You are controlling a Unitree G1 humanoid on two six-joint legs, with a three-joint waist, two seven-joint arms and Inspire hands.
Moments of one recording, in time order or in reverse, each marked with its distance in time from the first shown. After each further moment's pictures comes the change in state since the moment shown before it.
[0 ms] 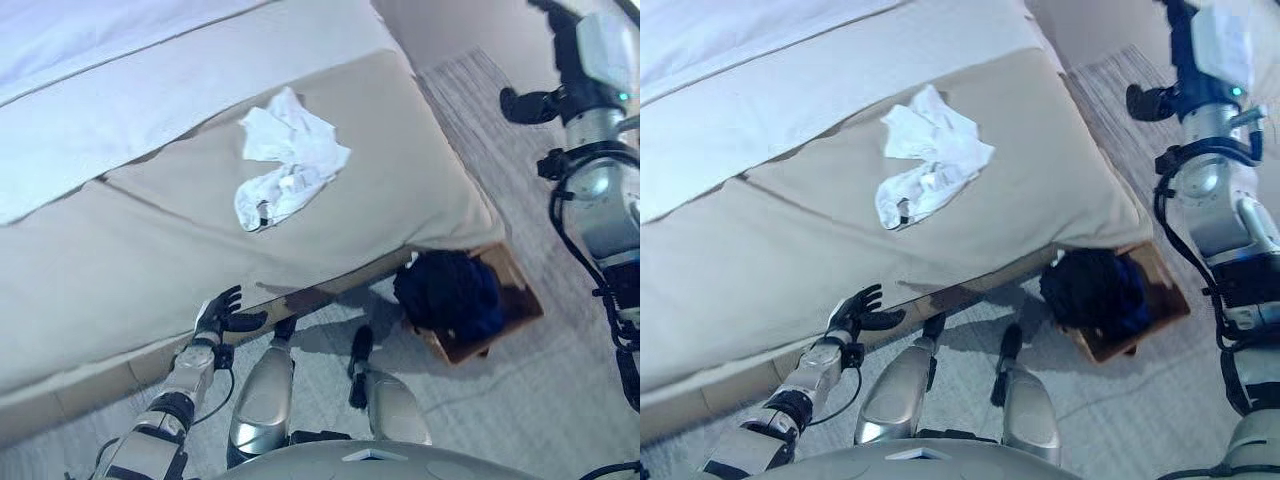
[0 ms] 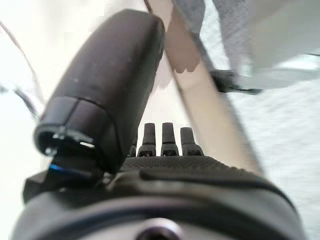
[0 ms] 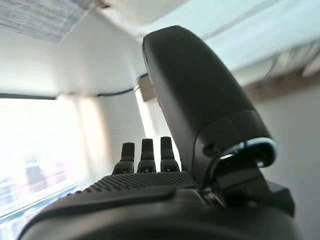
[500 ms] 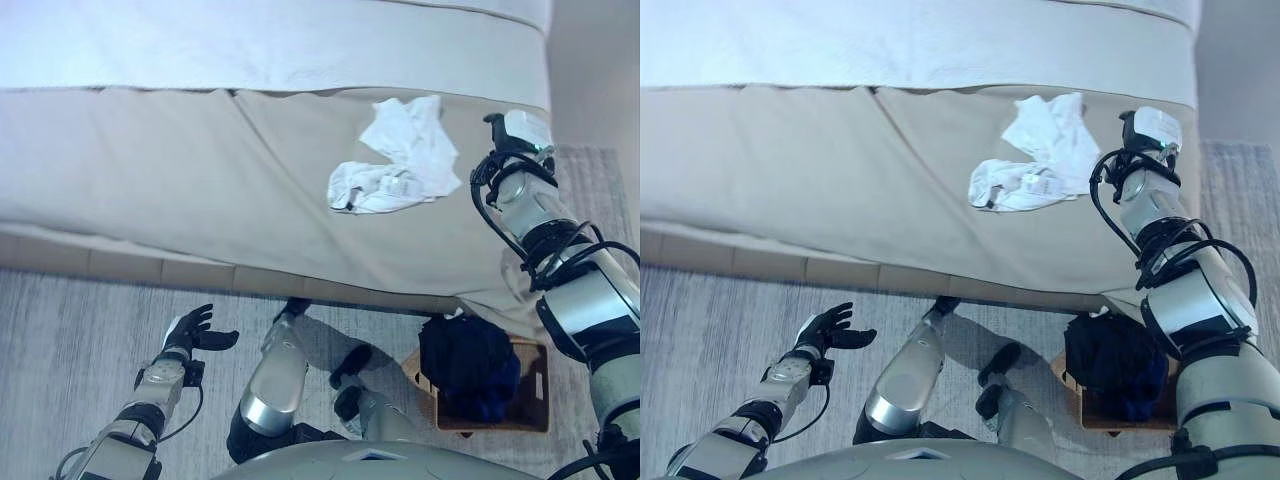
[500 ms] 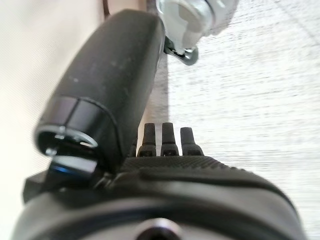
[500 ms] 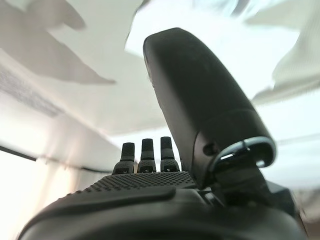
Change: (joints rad) left arm 0.016 0.104 -0.017 -0.004 -0.014 0.000 -0.013; right arm -0.265 0.279 0.242 0.678 0.073 0.195 0.076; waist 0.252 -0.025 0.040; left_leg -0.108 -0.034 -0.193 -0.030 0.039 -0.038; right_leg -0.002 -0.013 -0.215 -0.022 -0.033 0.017
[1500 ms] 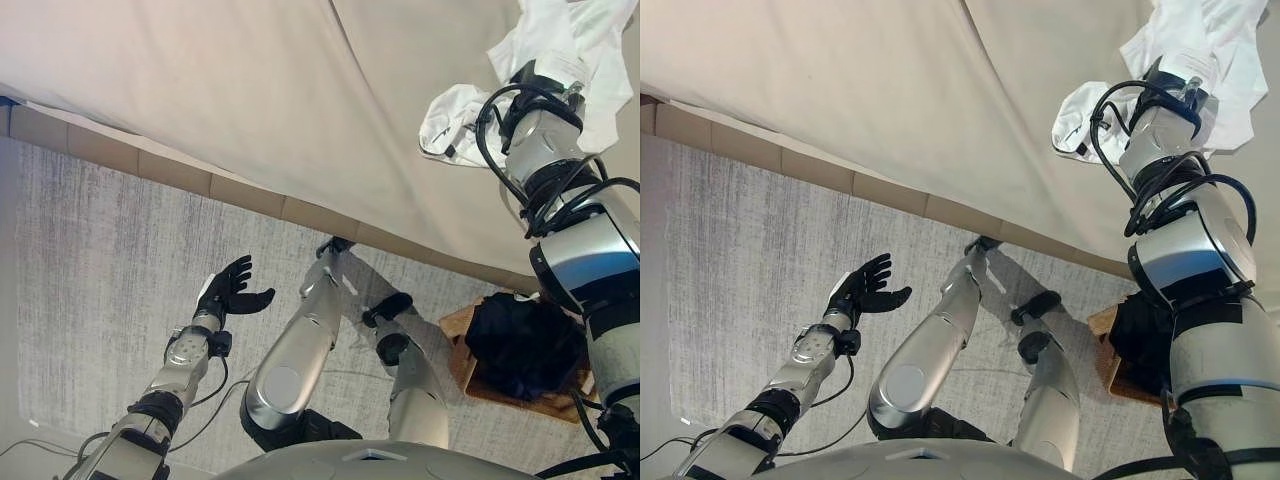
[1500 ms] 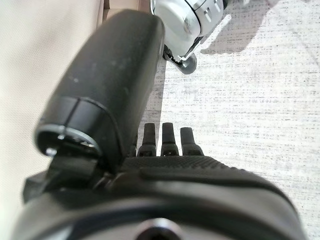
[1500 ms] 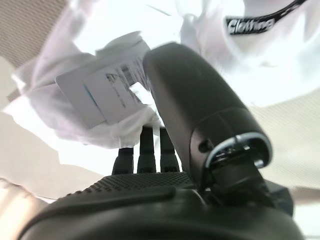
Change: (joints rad) left arm 0.003 -0.039 -0.065 -0.211 -0.088 -0.179 -0.038; right arm -0.274 0.004 0.064 0.078 -0.048 0.047 0.029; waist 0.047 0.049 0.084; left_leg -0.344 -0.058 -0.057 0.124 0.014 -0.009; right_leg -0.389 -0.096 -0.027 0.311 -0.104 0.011
